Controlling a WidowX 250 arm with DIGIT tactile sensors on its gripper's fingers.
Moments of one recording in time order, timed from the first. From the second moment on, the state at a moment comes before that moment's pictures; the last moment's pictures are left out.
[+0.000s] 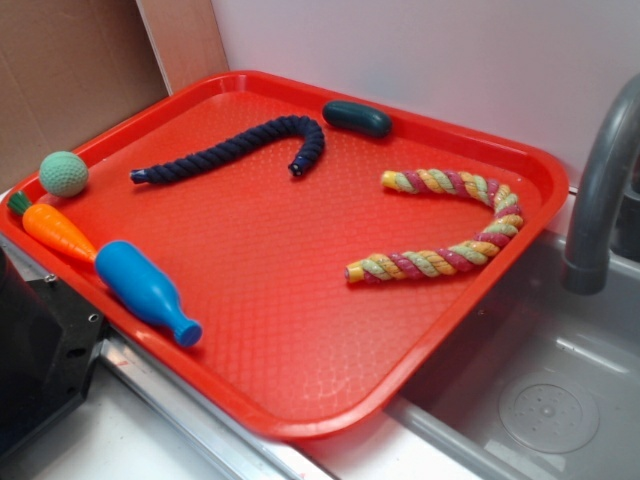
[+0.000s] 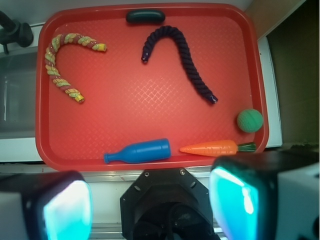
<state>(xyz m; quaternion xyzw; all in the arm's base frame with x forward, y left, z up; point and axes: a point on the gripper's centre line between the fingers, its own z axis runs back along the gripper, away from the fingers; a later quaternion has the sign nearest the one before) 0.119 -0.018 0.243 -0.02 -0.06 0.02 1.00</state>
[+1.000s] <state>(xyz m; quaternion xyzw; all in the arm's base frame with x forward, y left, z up) 0.176 -0.121 0.167 -0.05 -0.10 -0.02 0.99</state>
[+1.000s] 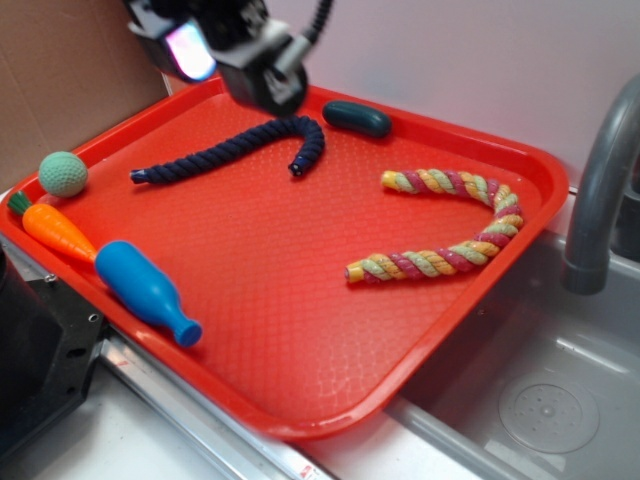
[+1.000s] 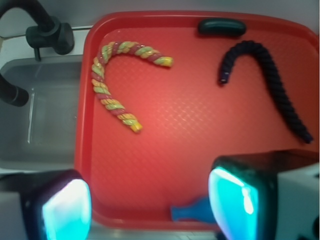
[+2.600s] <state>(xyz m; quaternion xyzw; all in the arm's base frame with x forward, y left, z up) 0.239 -0.166 0.027 -0.02 -0.02 -0.29 0.95</state>
